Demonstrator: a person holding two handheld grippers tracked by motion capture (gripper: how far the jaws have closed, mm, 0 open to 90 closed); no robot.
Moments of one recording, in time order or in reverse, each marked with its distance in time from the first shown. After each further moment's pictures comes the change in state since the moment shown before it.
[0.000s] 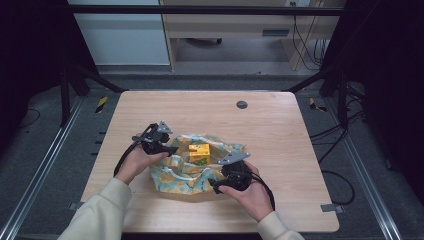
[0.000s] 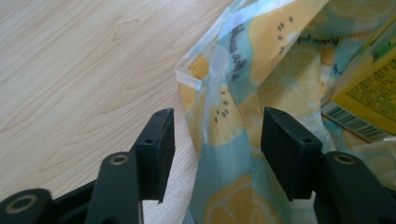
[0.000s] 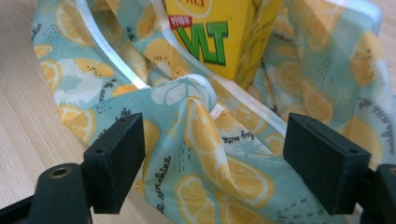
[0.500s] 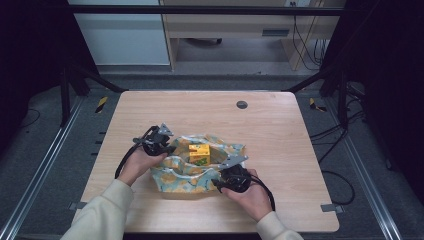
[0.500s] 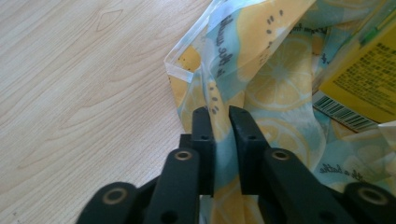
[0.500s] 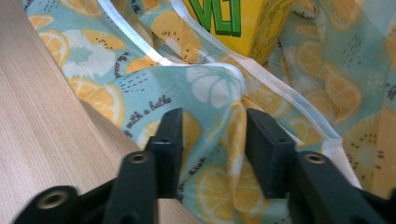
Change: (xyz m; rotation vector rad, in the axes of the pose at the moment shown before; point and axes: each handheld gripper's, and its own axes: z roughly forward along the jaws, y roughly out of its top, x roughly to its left) left arm -0.004 -0.003 0.001 0.016 -0.029 0.007; right arm -0.001 -0.011 0.009 0.046 0.034 -0.034
